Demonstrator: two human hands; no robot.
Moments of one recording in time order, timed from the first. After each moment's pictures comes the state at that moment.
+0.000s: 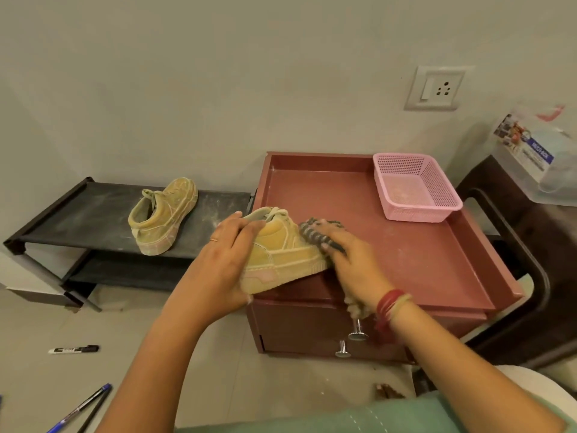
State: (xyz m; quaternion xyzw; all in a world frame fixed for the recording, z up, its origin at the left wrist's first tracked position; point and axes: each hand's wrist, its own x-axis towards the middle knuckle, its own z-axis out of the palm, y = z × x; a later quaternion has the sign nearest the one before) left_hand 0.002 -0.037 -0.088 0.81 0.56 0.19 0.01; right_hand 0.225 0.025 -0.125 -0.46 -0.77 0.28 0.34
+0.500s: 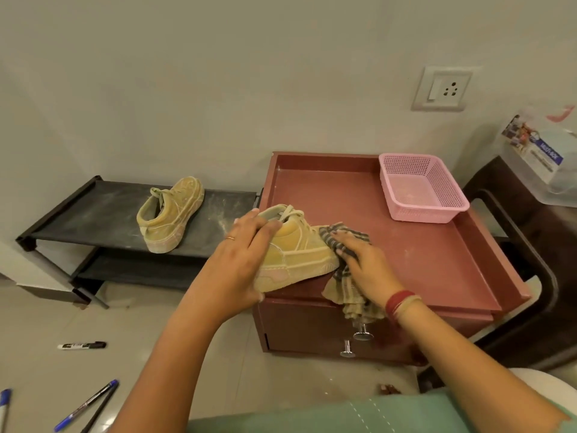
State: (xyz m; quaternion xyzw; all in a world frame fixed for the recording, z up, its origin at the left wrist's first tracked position) left_hand 0.007 -0.033 -0.090 0.82 0.54 0.19 -0.02; right_hand 0.240 0.028 -0.141 -0.51 -0.76 0.25 0.31
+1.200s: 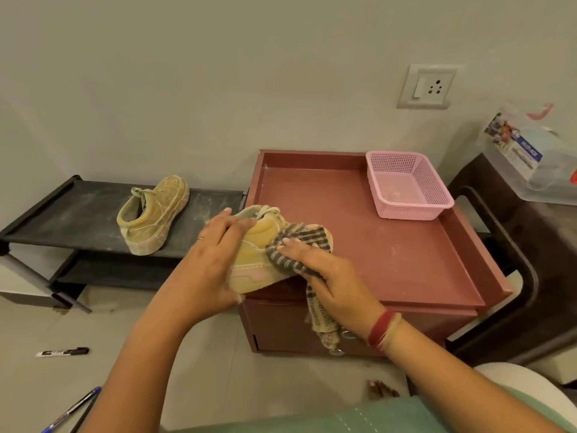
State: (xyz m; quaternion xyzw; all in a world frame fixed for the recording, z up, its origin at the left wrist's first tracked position) left_hand -0.003 -0.036 -0.085 0.80 0.56 0.21 0.05; right_hand 0.217 -0.011 -0.123 -0.37 -0.84 0.25 0.32
